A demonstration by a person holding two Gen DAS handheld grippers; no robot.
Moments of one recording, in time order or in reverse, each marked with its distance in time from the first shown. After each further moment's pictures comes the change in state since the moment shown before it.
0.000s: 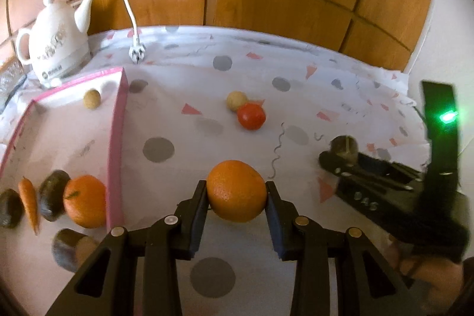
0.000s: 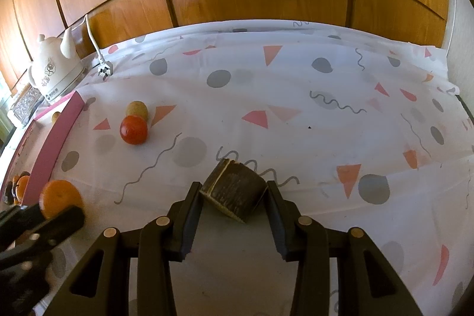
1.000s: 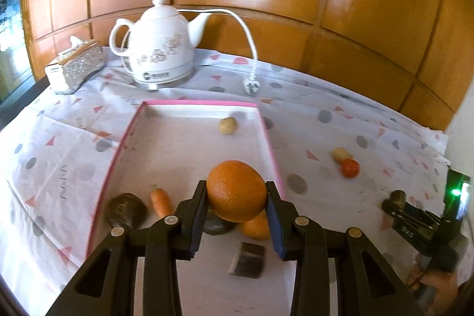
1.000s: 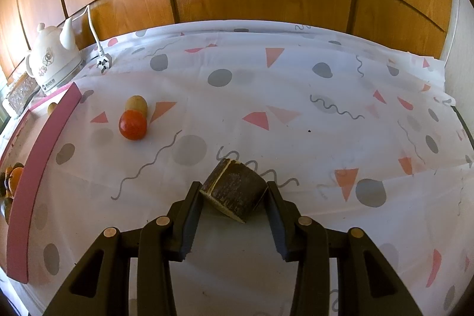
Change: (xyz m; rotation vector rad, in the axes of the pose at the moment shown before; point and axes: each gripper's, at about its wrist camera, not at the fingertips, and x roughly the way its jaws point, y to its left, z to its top) left arm -0.071 0.119 0.008 -0.213 -0.096 0.216; right arm -0.001 0.009 -0.001 -0.045 0.004 -0.042
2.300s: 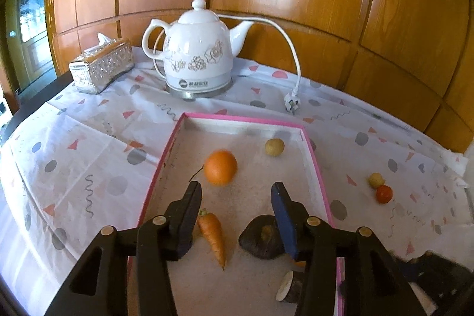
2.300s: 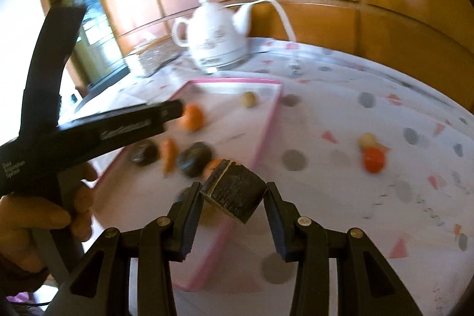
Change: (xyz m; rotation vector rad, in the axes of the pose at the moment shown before) left arm 0.003 0.038 0.020 -0.068 -0.036 0.093; right arm -0.071 0.176 -0.006 -0.333 -0.003 0.474
